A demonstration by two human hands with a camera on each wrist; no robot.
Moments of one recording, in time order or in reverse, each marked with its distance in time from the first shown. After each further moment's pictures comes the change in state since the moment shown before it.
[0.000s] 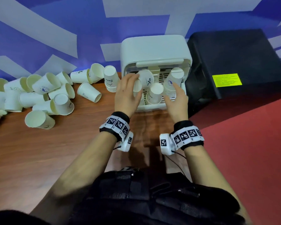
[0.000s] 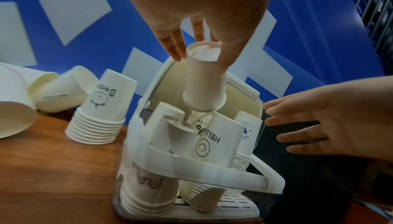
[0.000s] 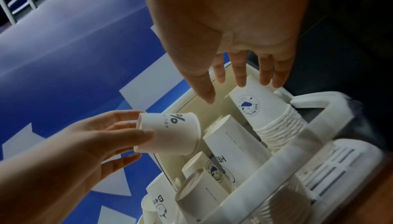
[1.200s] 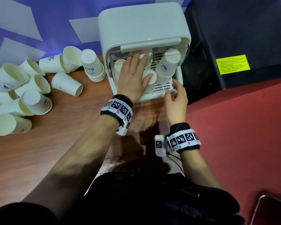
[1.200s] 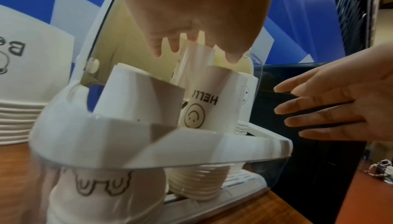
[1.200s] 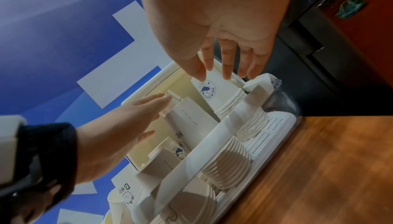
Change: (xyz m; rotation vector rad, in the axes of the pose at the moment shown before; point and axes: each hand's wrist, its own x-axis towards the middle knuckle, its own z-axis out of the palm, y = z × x) left_hand 0.038 -0.019 0.076 0.225 -0.285 0.153; right_hand -0.016 0.021 0.008 0.105 0.127 0.220
